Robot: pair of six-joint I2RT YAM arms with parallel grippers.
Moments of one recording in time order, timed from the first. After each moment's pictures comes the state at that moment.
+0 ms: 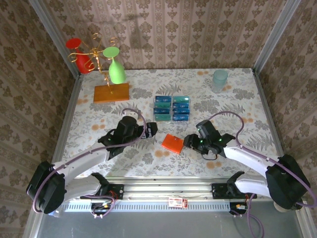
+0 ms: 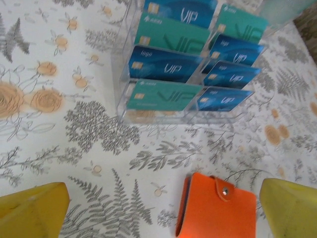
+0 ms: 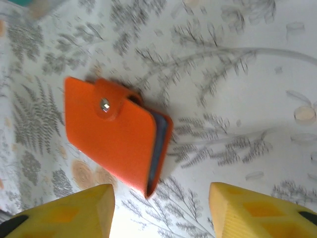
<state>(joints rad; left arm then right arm) -0.75 1.11 0.57 -0.04 -0.06 -0.64 0.53 1.18 0.55 -0.31 -0.21 0.92</state>
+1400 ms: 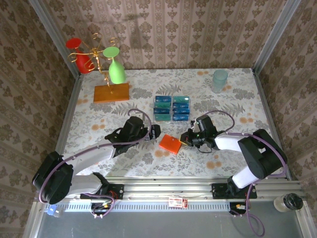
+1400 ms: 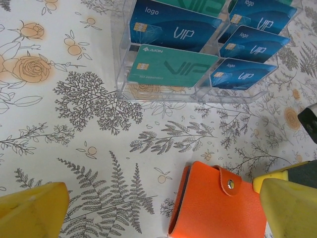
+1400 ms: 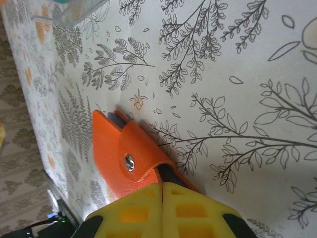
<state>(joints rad) -0.79 1.23 0.60 -0.05 -0.07 -0.70 0.43 1.53 0.52 0.17 -0.53 0.92</state>
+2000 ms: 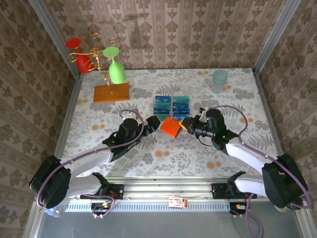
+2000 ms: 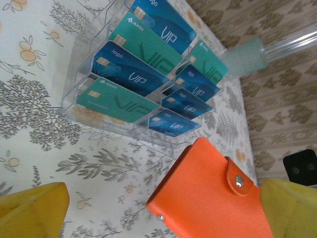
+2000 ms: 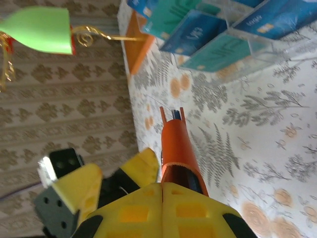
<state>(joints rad) -0.78 1.17 0.50 0.28 -0.05 -1.07 0.43 1.20 0.54 0.26 -0.44 1.31</state>
